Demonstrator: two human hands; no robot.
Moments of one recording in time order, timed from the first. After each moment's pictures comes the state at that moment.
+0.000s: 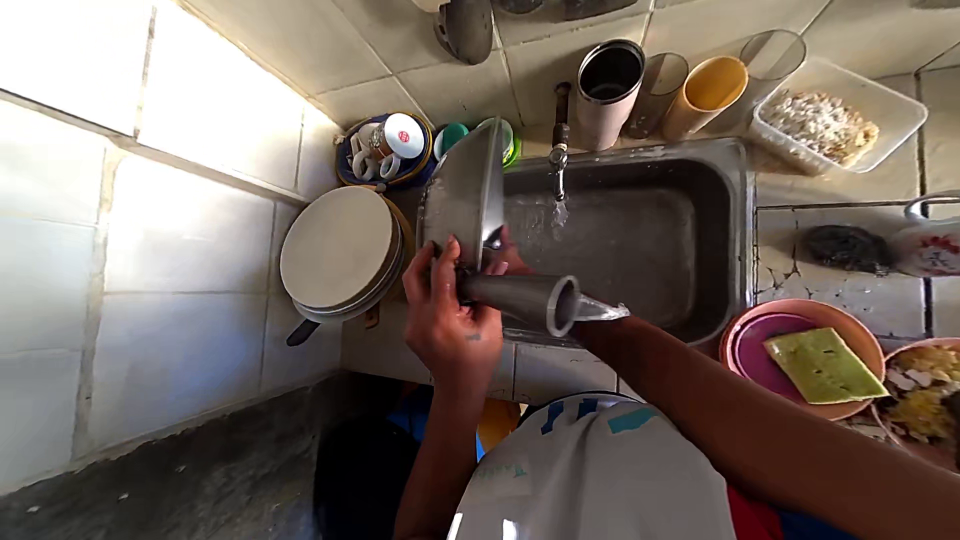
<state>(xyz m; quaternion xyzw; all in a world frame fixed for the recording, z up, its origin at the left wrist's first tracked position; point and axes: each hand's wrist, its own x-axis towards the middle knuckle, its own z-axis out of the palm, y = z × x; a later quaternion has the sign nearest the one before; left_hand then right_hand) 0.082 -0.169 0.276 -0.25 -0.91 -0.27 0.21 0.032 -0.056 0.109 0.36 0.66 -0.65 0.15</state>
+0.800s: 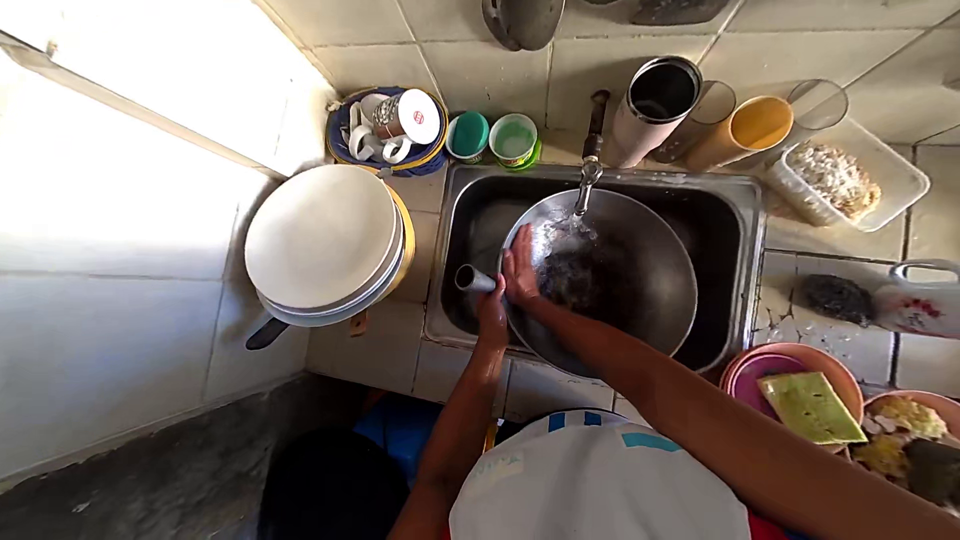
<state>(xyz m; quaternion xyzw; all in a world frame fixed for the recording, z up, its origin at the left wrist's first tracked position) 0.030 -0.168 0.043 0.13 -0.63 -0.72 -0.26 0.024 -0.087 -0.014 0.24 0.81 -0.51 -0.17</state>
